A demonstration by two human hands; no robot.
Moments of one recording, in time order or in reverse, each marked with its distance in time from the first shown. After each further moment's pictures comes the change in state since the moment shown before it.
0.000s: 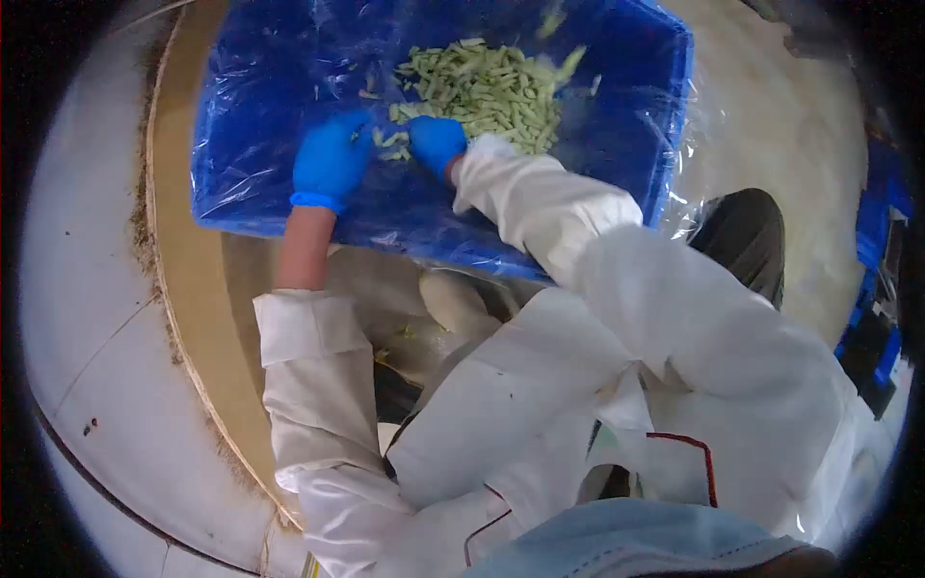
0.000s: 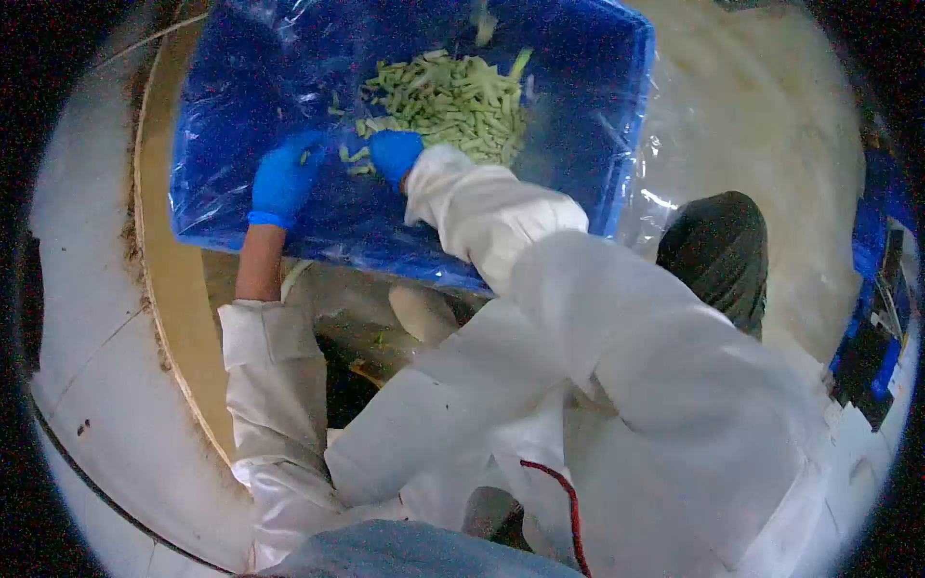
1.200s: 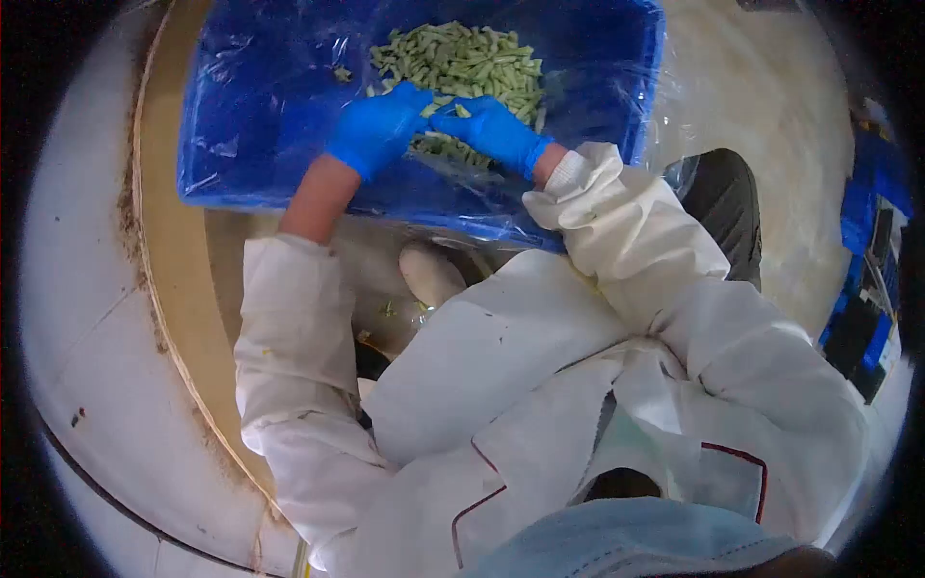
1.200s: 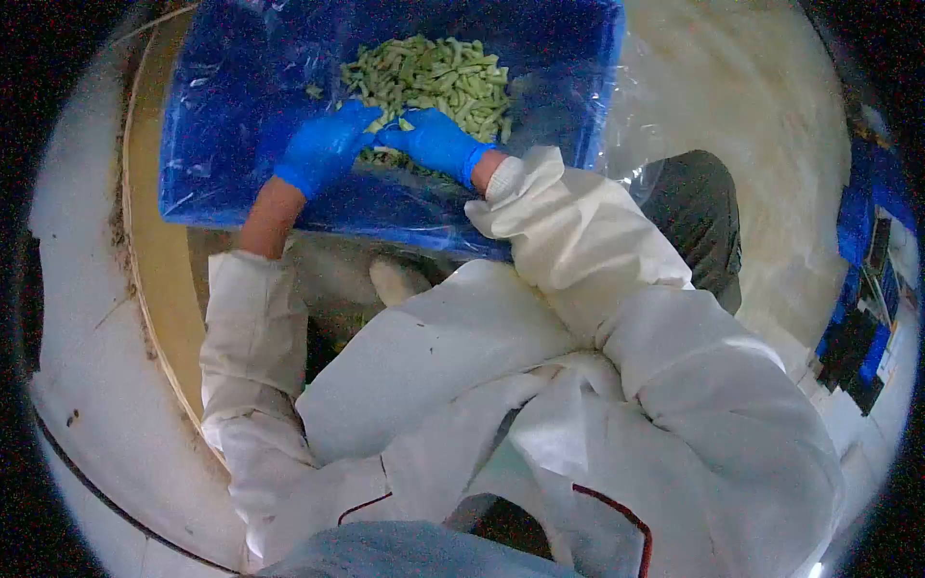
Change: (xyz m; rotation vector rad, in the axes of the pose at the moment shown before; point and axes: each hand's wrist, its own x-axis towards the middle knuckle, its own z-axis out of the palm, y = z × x) left_hand 0.007 0.037 0.033 0.260 -0.161 0.545; right_hand -0.095 0.014 -0.146 0.731 -0.033 -0.100
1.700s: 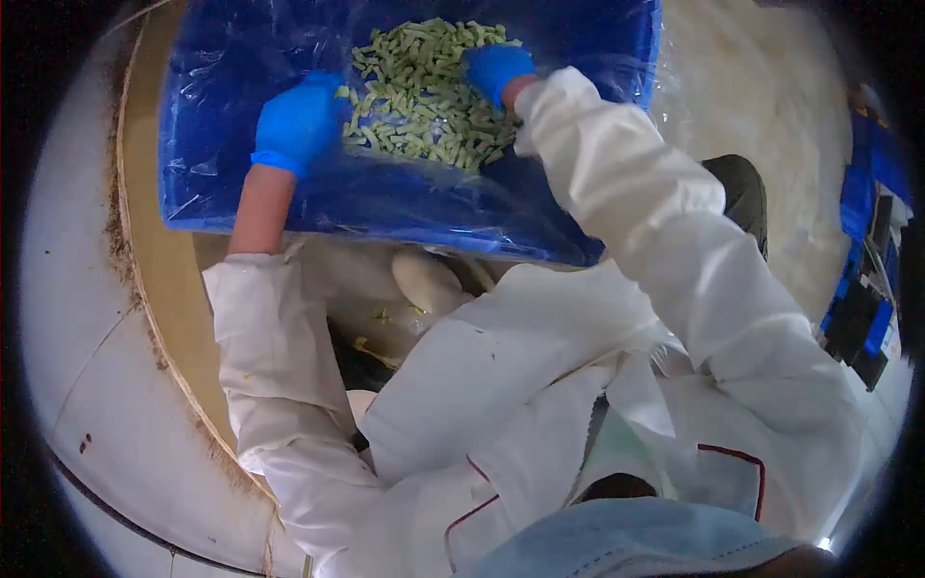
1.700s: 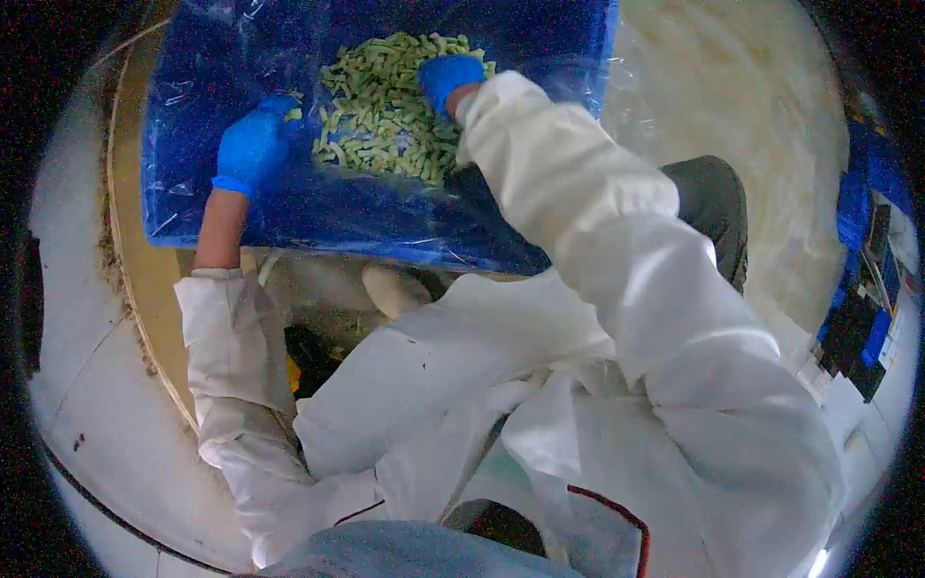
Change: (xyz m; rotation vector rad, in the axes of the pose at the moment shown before) left_hand 0.000 -0.031 -0.045 0.068 -0.063 -0.373; right_hand 0.077 0.110 -0.049 -1.033 -0.015 0.196
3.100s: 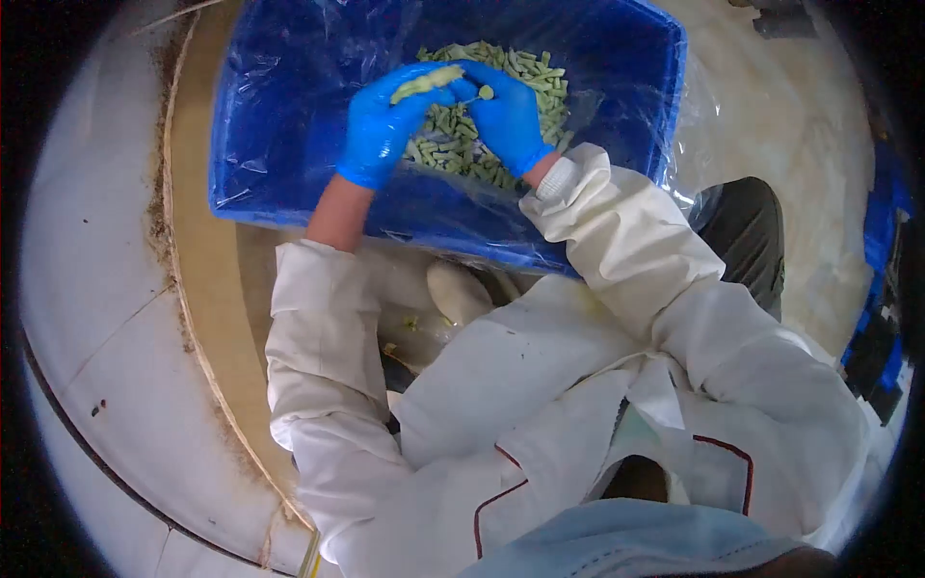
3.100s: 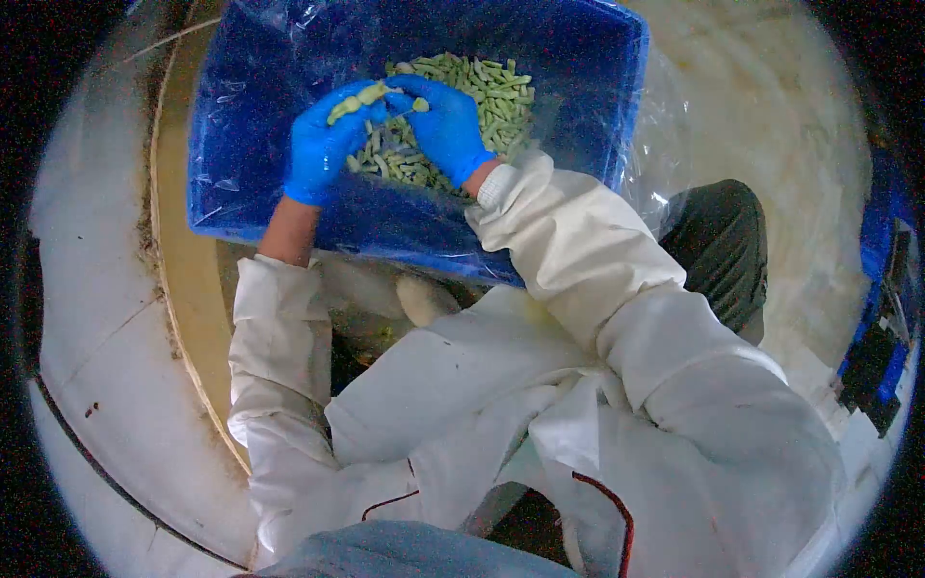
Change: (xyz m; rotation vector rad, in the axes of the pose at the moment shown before) left_hand 0.006 0.049 -0.004 -1.347 0.326 -0.083; right_hand -0.069 -0.107 -0.089 1.167 0.654 -0.084
